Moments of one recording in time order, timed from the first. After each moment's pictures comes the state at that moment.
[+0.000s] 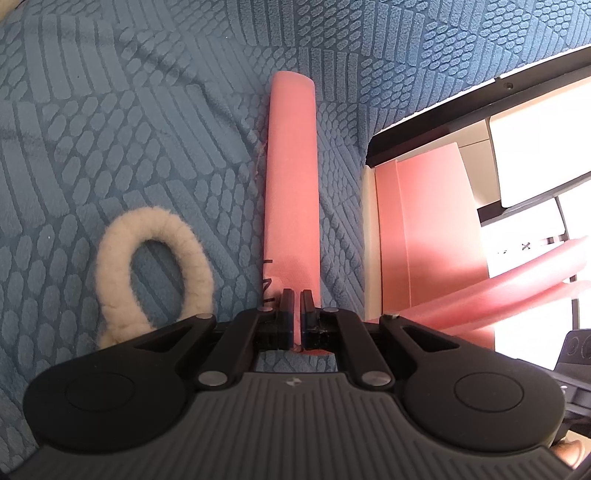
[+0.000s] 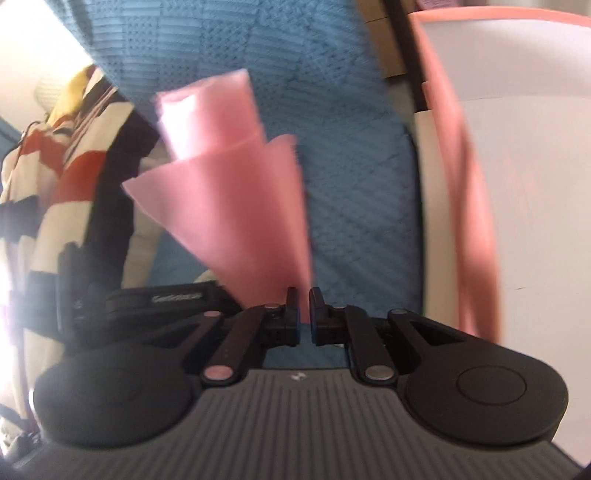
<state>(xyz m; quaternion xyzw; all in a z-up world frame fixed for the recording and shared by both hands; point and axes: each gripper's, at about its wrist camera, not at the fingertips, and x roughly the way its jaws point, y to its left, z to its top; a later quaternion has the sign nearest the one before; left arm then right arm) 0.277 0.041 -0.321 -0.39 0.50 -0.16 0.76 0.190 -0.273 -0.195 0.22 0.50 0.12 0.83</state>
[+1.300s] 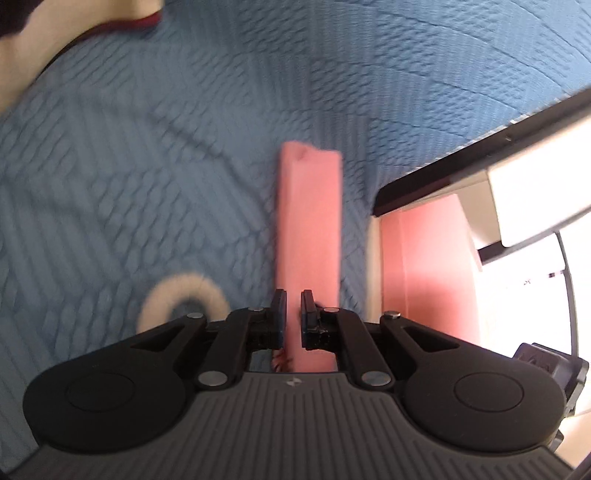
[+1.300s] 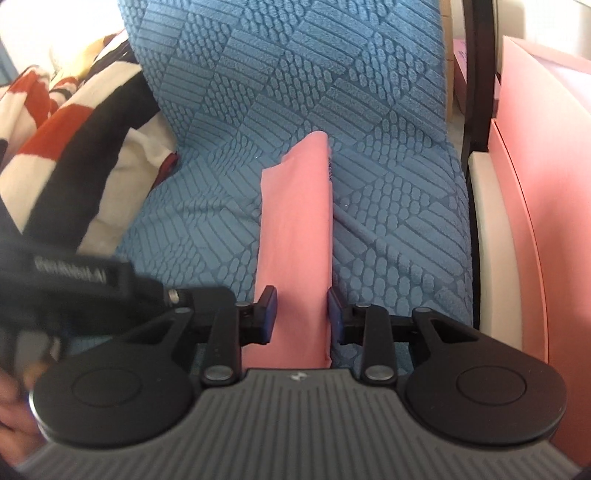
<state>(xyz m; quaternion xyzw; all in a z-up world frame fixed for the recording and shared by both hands) 0.277 0.073 -0.293 -0.39 0.46 -0.13 0.79 0.224 -0.201 -0.247 0.09 0.45 0.12 0.88</state>
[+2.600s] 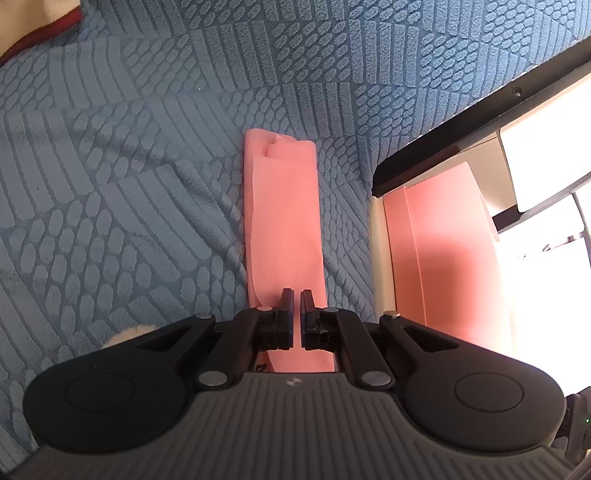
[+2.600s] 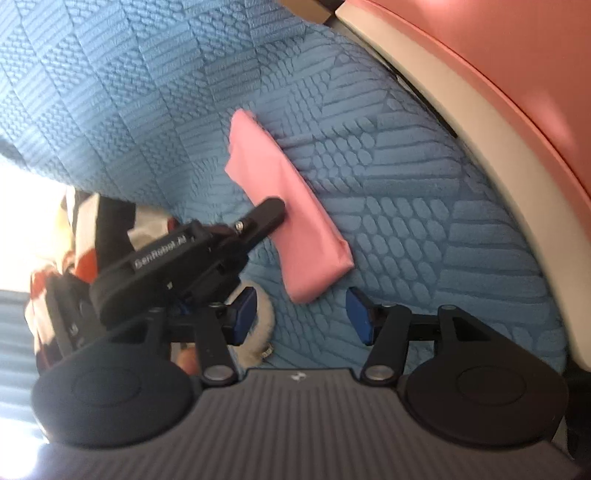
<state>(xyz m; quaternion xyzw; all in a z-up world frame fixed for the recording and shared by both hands) 0.323 0.045 -0.304 -0.33 0.49 -0.15 0.79 0.168 -0.243 -0.271 0.47 0.47 0.00 0.74</state>
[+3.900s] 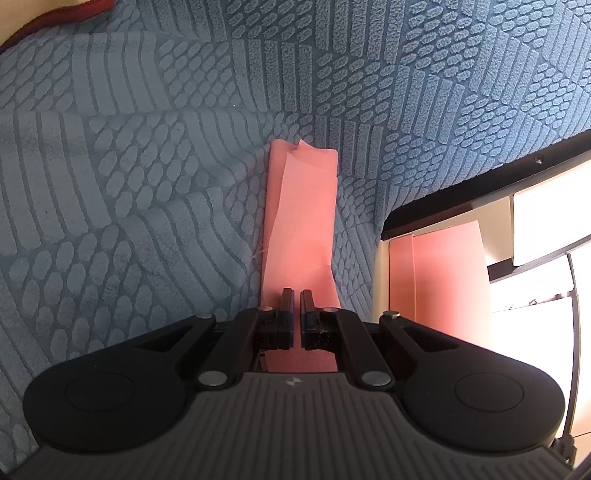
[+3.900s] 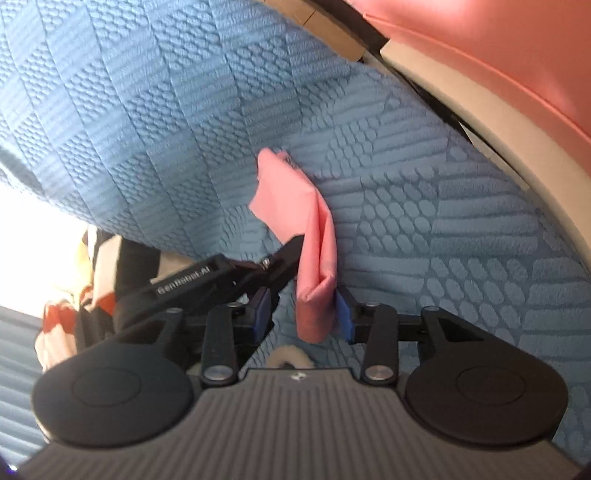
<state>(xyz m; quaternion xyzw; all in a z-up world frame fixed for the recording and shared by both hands) 0.356 0.067 -0.318 -0.41 0.48 -0.12 0.77 0.189 -0.226 -0.277 0.49 0.40 0.00 0.77</state>
